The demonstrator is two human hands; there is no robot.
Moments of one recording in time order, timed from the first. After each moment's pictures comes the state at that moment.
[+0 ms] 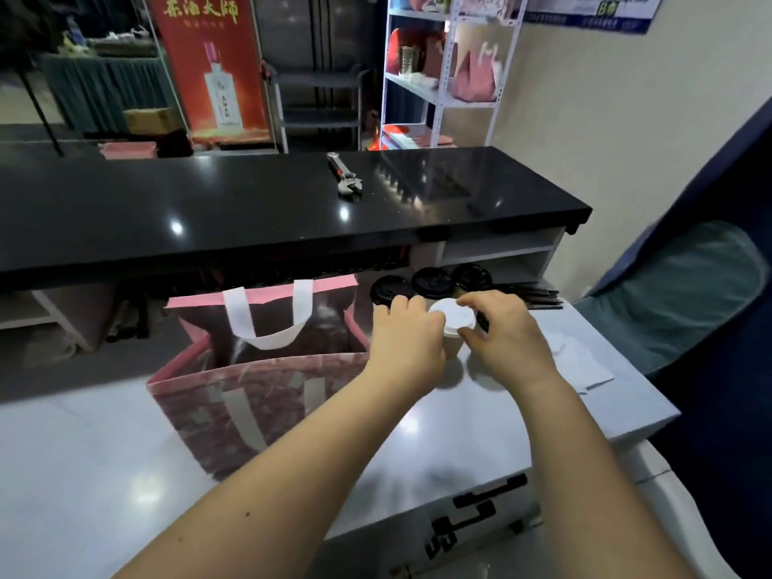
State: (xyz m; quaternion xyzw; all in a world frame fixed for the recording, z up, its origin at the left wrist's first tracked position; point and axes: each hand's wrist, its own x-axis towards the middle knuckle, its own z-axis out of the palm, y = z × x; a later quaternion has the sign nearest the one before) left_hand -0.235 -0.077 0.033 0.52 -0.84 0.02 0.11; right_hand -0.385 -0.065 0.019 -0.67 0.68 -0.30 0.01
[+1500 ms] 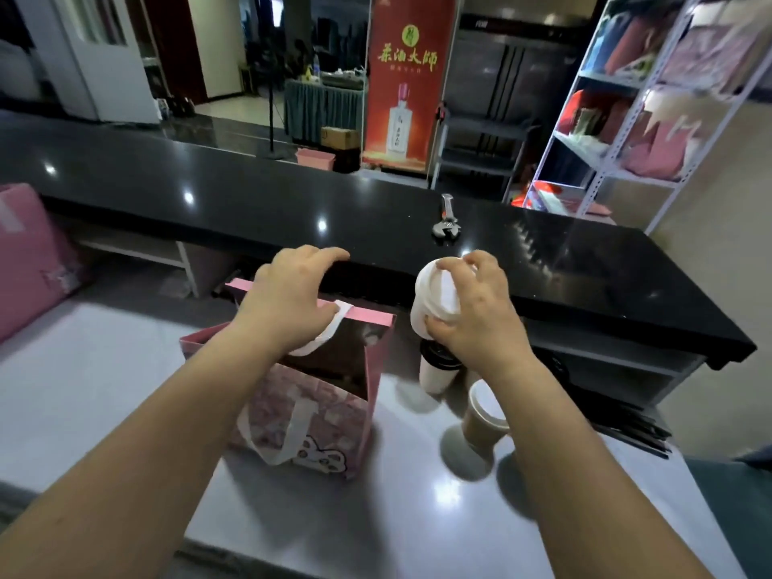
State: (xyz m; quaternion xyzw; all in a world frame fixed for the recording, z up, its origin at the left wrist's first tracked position) left_hand -0.120 -0.102 0.087 0.70 -0.66 0.03 0.26; right_hand -0.352 -0.180 0.071 -0.83 0.45 -0.32 0.06
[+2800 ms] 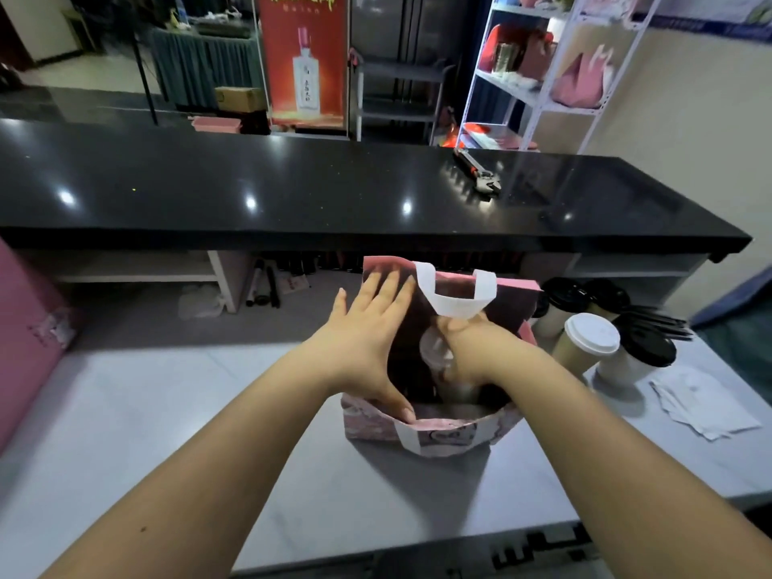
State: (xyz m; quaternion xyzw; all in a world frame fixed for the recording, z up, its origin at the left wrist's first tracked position) left_hand 0.052 -0.090 0.033 0.51 -0.86 -0.11 0.01; right_hand -0.137 -0.118 0.018 -0.78 0.60 0.15 0.08
